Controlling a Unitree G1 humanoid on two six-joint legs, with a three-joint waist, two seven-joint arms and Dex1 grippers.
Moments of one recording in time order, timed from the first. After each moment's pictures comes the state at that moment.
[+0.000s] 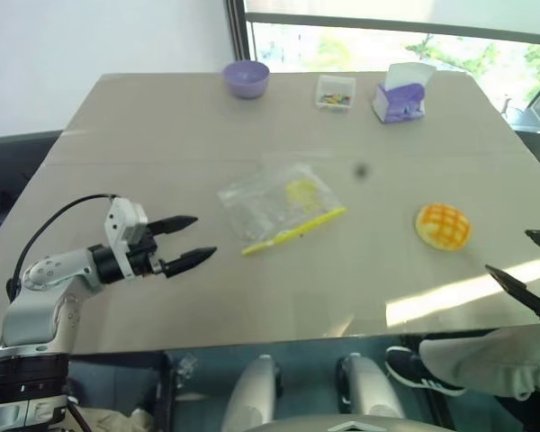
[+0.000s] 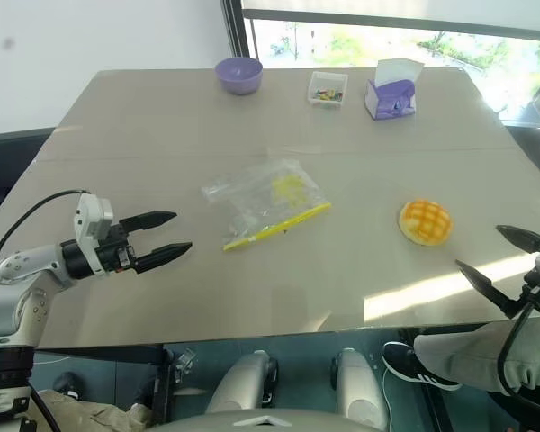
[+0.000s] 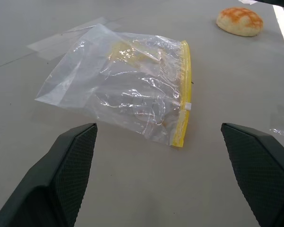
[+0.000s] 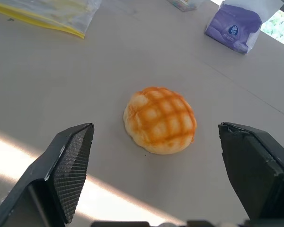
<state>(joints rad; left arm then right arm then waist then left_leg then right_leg) -0.11 0.80 0.27 0.01 -0.54 0.30 -1.16 0.40 -0.76 -0.68 -0.42 0.48 0.22 0.91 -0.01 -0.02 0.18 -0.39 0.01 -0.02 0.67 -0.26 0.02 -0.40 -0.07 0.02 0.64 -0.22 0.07</state>
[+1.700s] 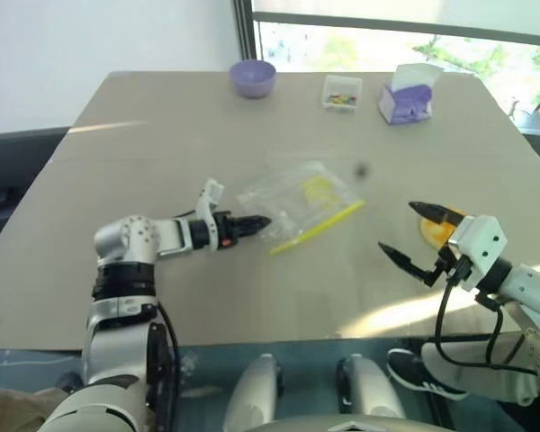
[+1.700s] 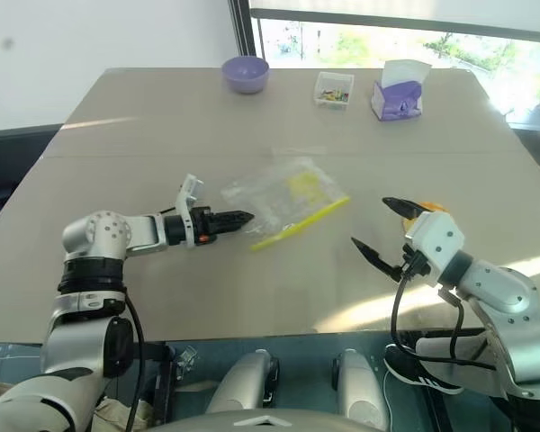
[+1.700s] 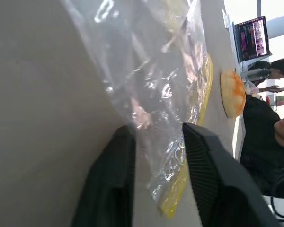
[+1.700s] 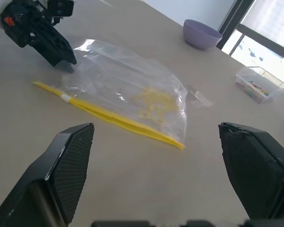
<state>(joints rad) -0.70 0.44 0.27 0.44 -0.69 1.36 -0.65 0.07 -0.64 -0.13 -0.54 0.31 0.23 0.69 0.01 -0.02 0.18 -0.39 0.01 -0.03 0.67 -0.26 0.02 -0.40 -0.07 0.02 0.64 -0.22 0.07</state>
